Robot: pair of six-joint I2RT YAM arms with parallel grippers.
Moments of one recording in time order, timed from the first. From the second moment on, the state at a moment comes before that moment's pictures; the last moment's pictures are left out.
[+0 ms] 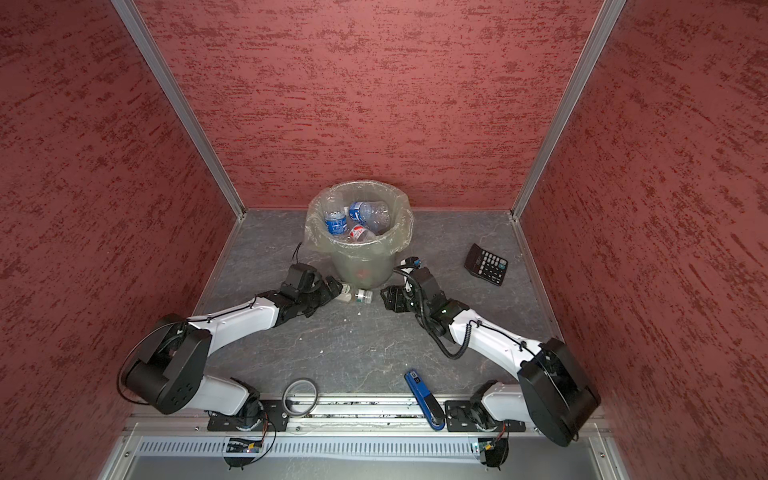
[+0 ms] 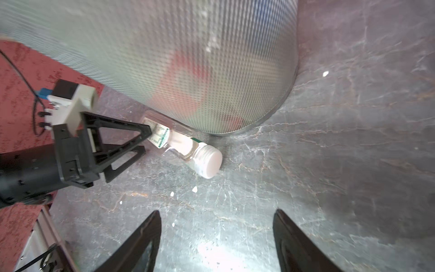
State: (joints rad) left arm -0.43 1.47 0.69 -0.07 0.06 -0.97; right arm 0.63 1.33 0.69 0.03 -0.11 0.61
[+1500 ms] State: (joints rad) left arm -0.32 1.30 0.60 -0.12 0.12 -0.96; right arm 0.78 1.67 0.76 0.44 -0.40 0.68
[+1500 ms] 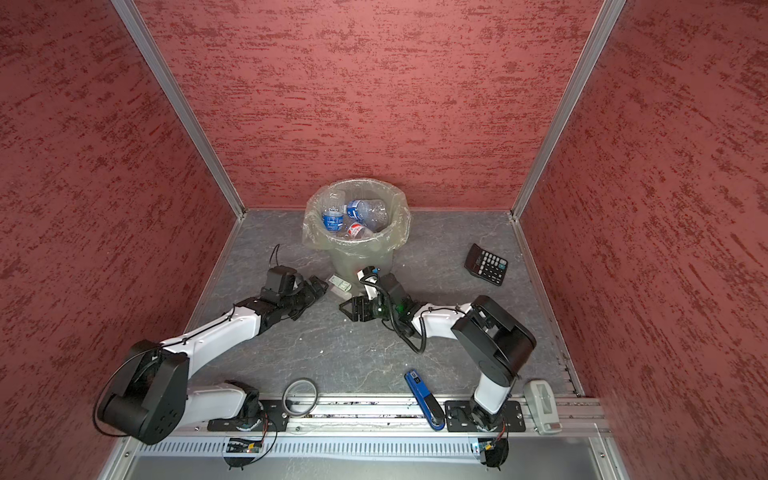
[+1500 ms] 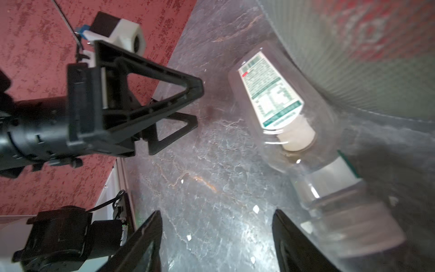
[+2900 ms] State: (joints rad) left arm -0.38 1.40 0.76 -0.19 0.15 -0.82; right arm 0.80 1.82 0.83 0.43 -0.36 0.68
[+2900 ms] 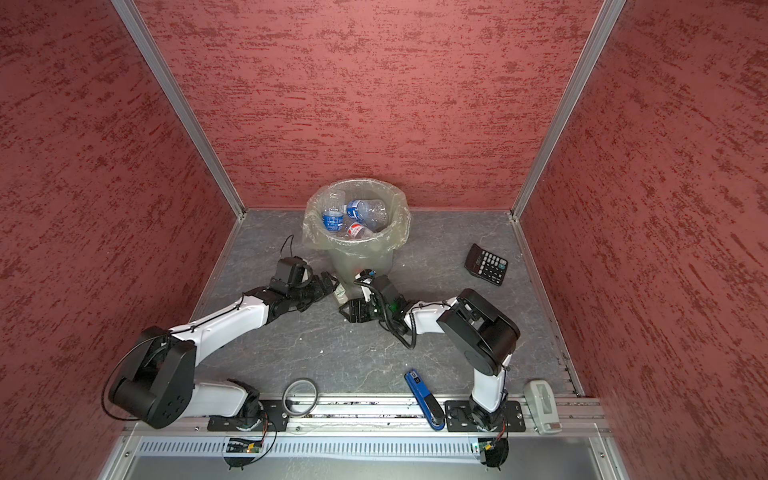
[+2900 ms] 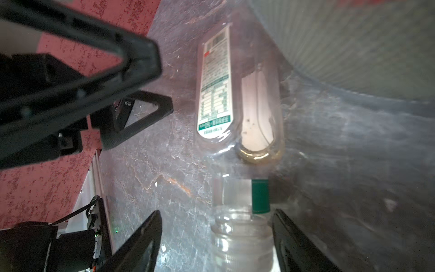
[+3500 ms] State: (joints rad) left arm -0.43 1.52 0.89 -0.35 0.04 -0.65; right arm 0.84 1.51 0.76 0.32 -0.31 0.68
